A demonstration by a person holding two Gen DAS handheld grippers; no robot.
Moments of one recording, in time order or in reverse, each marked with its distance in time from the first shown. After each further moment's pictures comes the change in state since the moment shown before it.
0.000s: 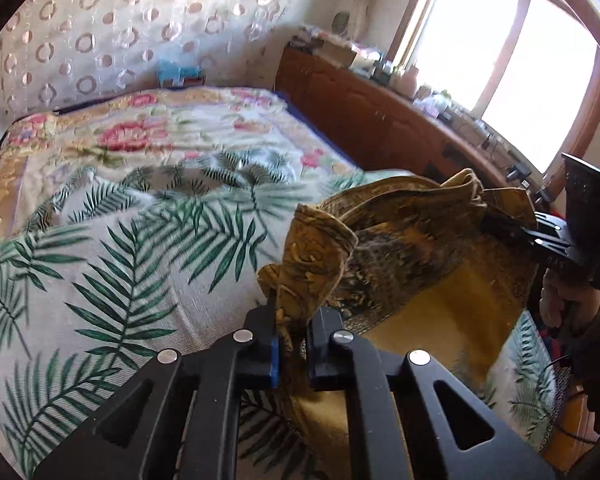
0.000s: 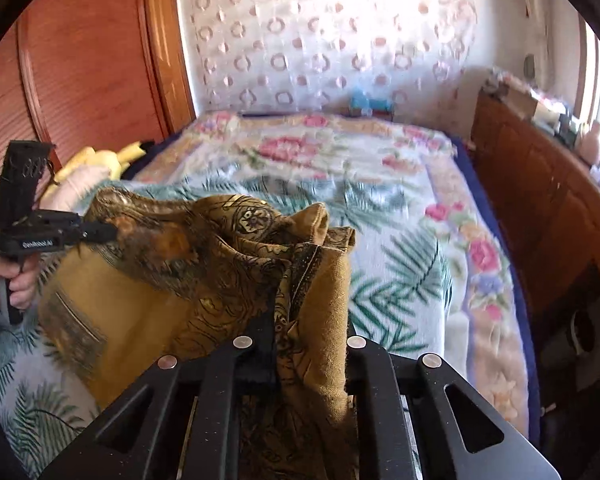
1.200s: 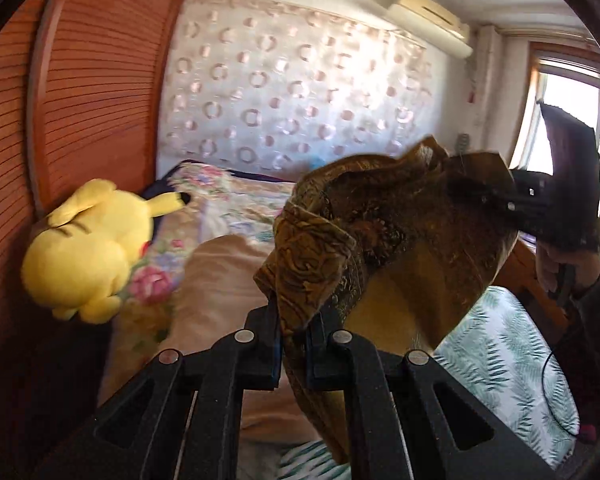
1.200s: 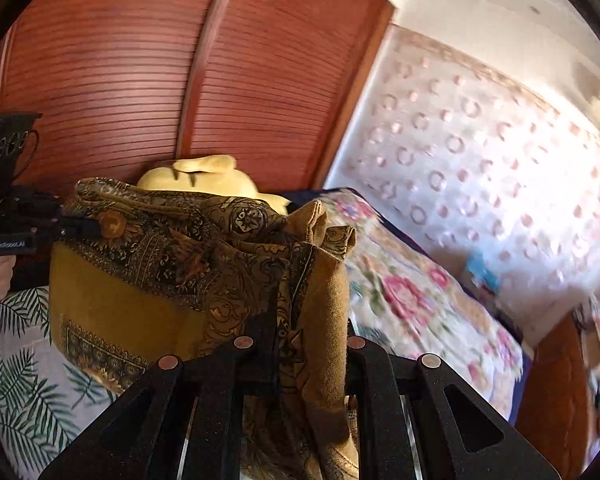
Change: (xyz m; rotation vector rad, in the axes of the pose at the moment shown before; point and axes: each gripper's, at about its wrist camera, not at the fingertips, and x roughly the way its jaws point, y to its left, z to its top) left arm -0.236 0.128 -0.096 -0.248 -0.396 0.438; right arm 0.076 0.196 0.157 -0.663 -0.214 0.260
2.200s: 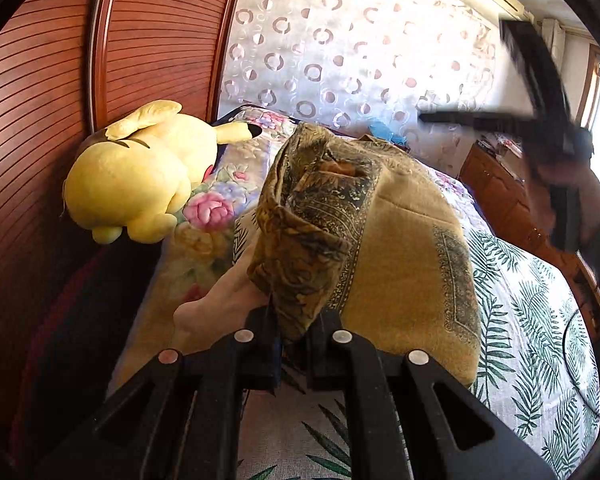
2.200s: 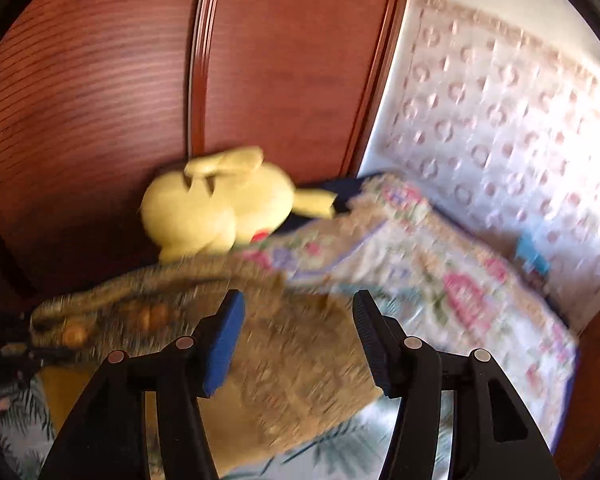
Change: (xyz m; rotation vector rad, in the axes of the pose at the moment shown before) left arm 0.022 0.057 -0.063 -0.111 0.147 0.150; right arm 0.109 -0.036 -0.013 0.159 0.112 0.158
